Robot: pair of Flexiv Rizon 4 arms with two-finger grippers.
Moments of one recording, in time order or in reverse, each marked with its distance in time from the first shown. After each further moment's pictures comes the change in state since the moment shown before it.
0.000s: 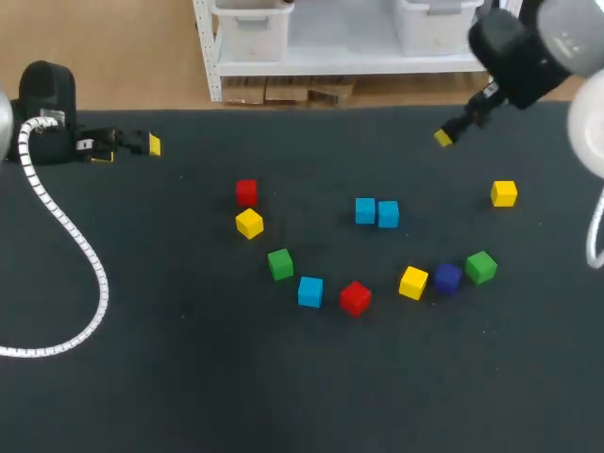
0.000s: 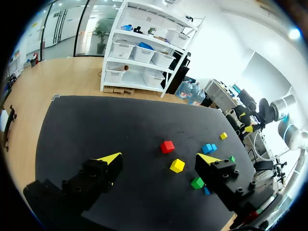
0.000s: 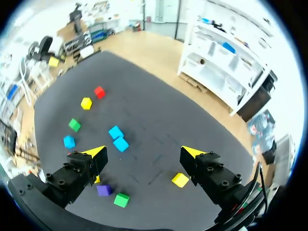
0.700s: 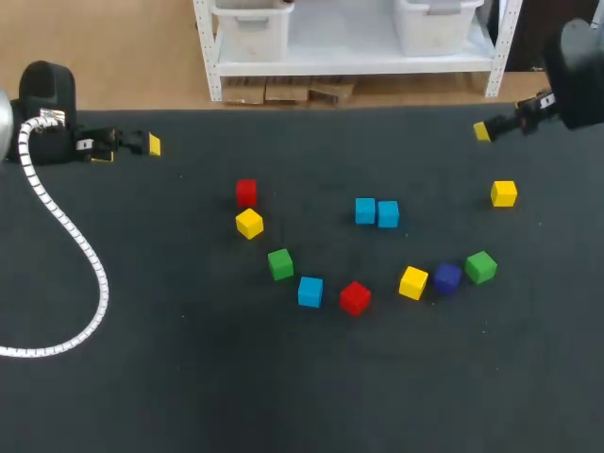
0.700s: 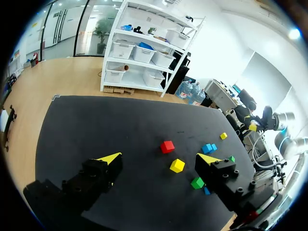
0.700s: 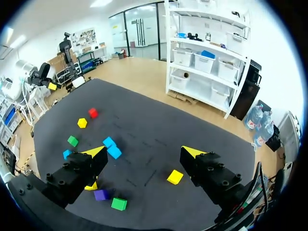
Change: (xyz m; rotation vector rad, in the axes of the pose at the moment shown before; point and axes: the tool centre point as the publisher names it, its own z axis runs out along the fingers) left arm 0.000 0.000 0.000 0.000 0.000 0.000; right arm 0.026 -0.023 -0.028 0.044 -0.225 0.123
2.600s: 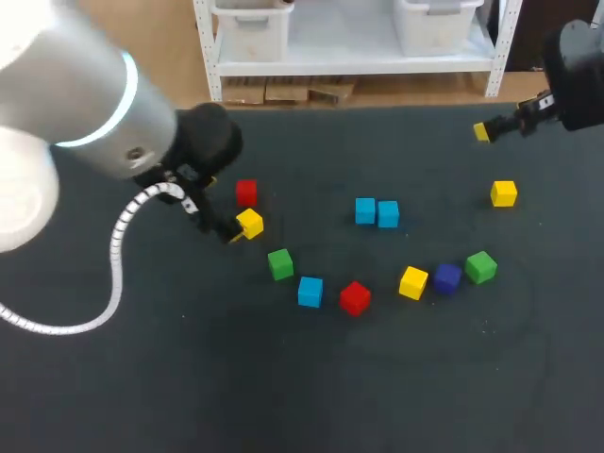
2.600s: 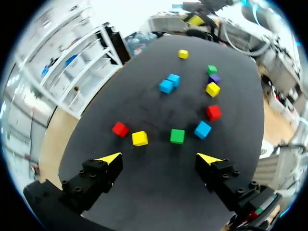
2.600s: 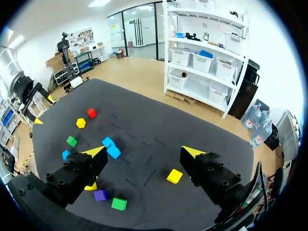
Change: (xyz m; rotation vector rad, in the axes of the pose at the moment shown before) left arm 0.083 -0.125 0.031 -0.033 0.428 0.931; right arm -0.001 0.001 -0.001 0.017 0.004 0.000
